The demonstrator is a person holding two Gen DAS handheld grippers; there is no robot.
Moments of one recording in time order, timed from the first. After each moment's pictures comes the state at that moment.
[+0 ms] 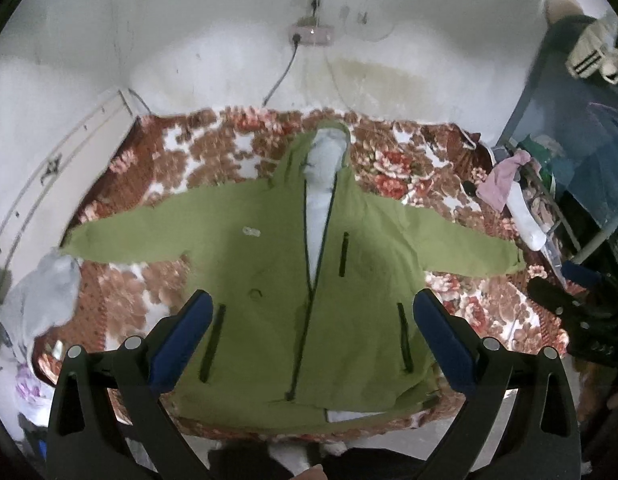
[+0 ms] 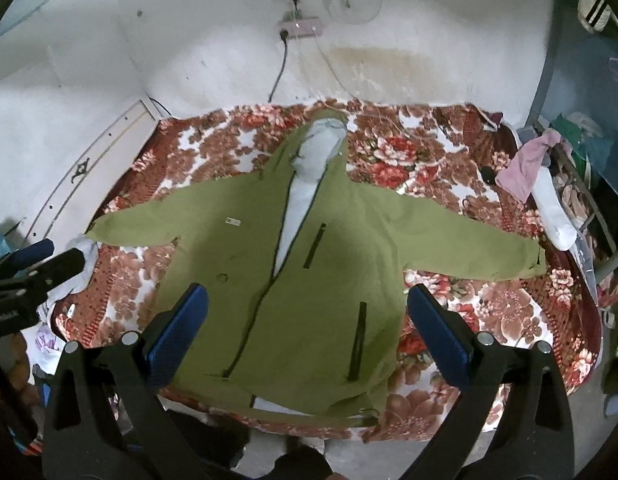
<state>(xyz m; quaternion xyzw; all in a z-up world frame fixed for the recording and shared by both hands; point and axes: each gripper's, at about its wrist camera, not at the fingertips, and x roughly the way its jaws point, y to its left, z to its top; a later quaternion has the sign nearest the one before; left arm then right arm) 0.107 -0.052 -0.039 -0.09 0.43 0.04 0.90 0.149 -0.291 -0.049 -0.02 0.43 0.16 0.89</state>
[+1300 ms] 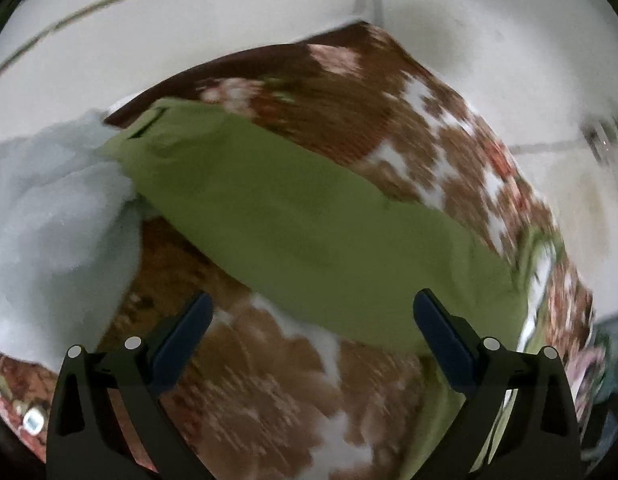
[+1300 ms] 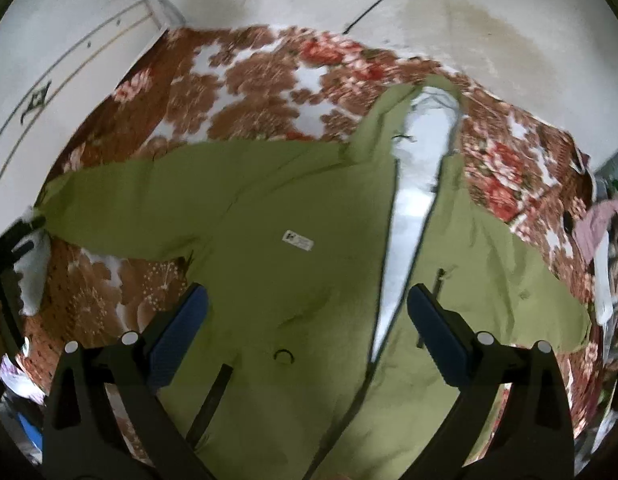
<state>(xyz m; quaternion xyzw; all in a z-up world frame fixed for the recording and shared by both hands) 0.213 0.526 -0.360 -0.36 0.42 0.23 0.80 0.376 0.102 -0.226 -0.15 0.52 0.16 0.83</state>
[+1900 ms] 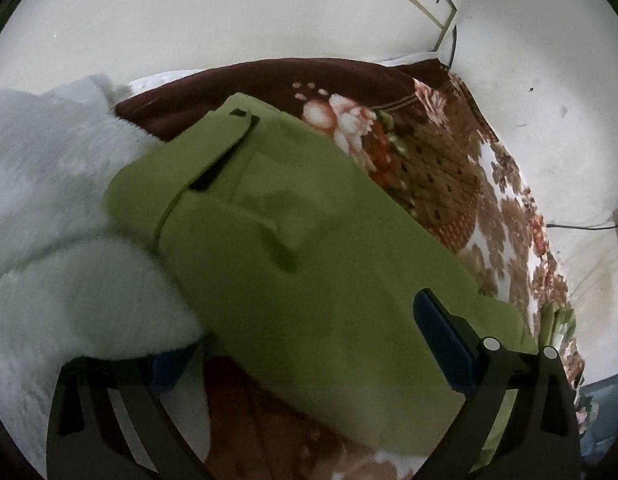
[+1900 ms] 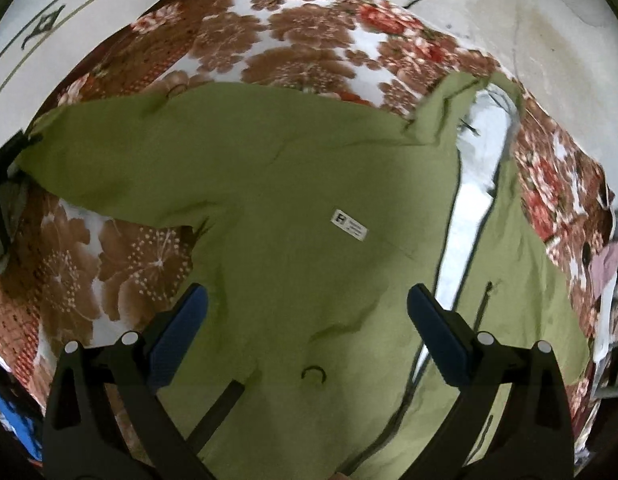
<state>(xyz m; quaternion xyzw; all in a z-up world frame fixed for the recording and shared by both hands) 0.225 0.667 -0.462 -0.41 0.36 0.26 0.80 0.374 0.177 -0.331 -0.22 0.54 0.19 0.79</state>
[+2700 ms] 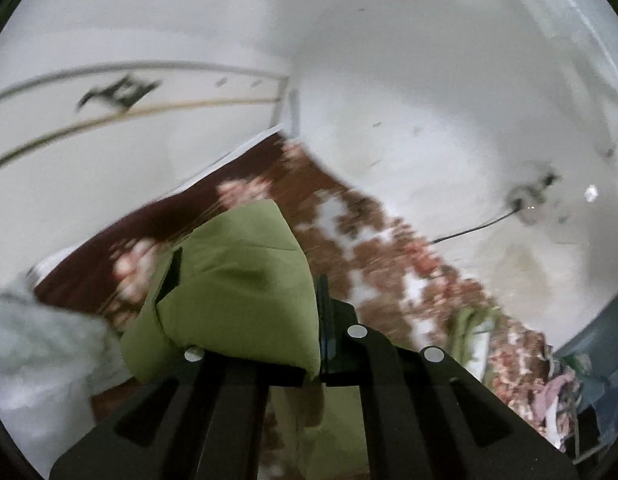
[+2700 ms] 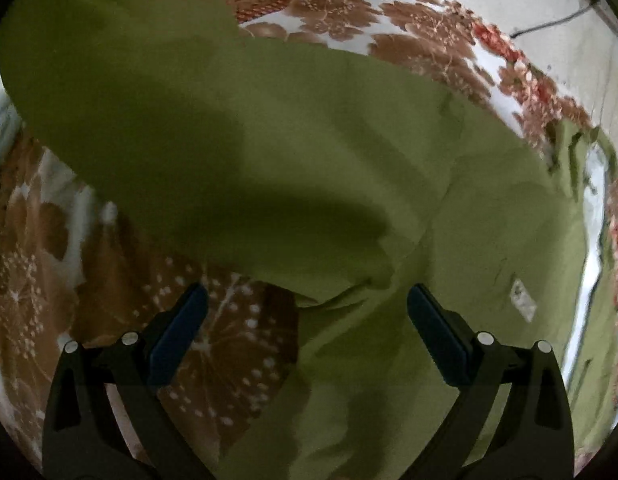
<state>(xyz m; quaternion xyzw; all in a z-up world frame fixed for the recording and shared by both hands) 0.296 0.555 -0.234 -0.32 0.23 0.14 0.91 0.373 0.294 -0.482 -0.24 0.49 0.28 0.79</state>
